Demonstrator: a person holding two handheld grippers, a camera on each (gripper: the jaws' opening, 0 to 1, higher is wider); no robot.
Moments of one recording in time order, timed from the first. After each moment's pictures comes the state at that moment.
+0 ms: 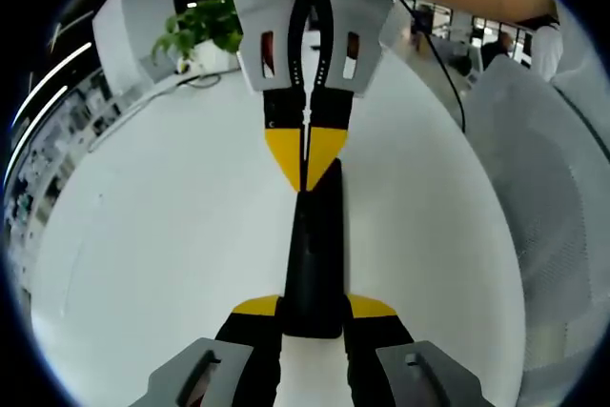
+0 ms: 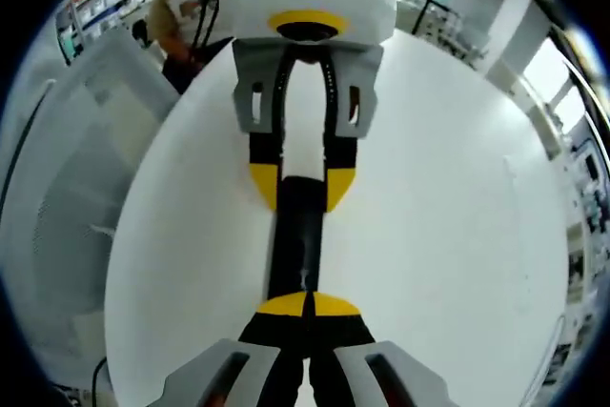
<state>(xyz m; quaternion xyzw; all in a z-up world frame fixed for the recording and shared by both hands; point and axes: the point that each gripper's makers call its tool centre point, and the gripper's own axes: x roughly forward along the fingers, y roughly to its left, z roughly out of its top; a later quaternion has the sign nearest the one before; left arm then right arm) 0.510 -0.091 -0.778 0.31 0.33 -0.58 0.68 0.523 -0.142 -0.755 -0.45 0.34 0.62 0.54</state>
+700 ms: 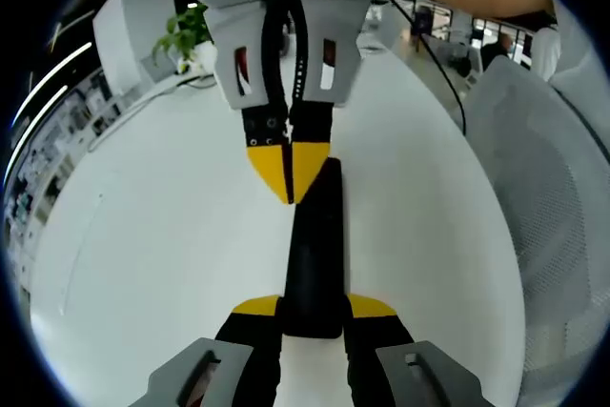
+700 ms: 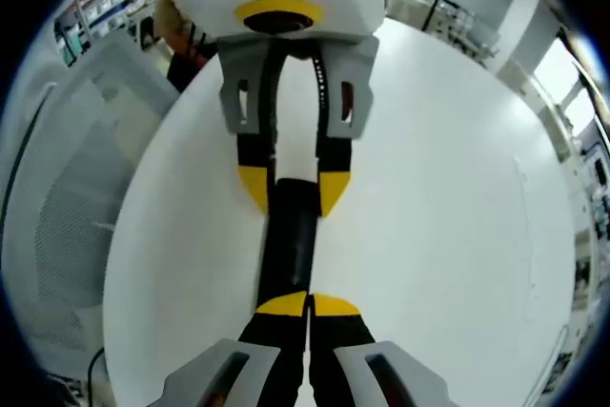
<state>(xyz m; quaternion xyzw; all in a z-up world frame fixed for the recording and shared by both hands) 0.509 -0.092 -0.777 0.31 0.33 -0.58 0.68 0.530 -0.135 -0.764 -0.46 0.35 0.63 0.52</state>
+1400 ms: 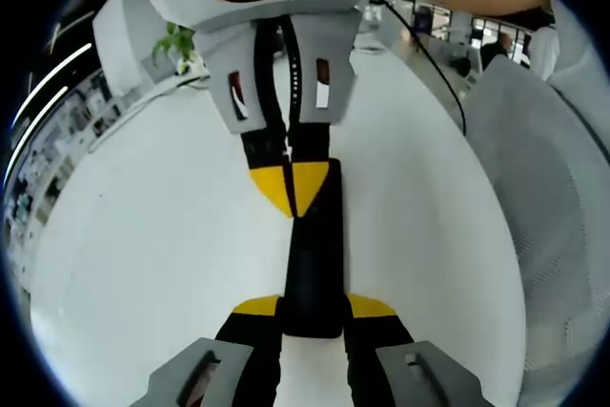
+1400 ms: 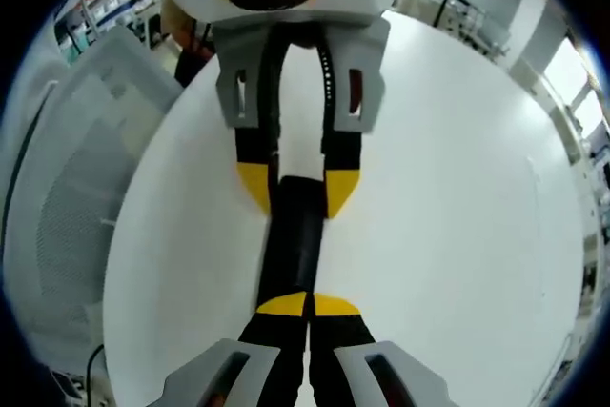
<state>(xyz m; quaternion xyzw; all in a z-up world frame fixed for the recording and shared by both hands) 0.511 -0.092 -0.777 0.31 0.32 -0.58 0.68 0.526 -0.132 -0.773 -0.45 0.36 0.65 0.50</state>
